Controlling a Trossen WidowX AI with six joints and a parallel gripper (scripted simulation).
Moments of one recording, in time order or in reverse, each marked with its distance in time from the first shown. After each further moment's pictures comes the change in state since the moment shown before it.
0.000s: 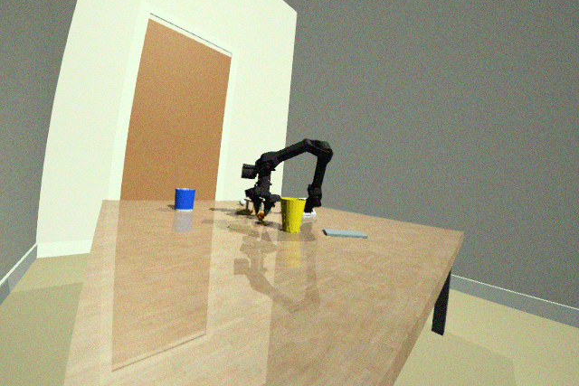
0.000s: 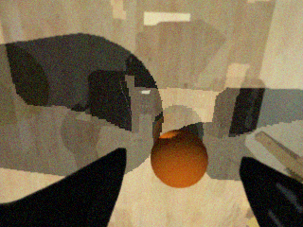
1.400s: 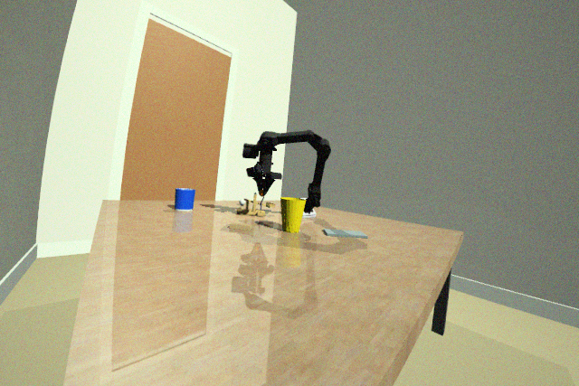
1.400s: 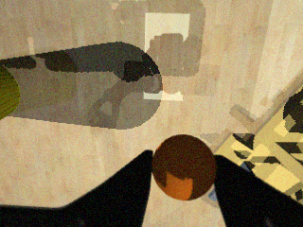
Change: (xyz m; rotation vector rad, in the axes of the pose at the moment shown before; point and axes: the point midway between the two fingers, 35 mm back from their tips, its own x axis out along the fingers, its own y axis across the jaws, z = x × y) arm -0.093 -0.003 0.001 0.014 0.005 0.001
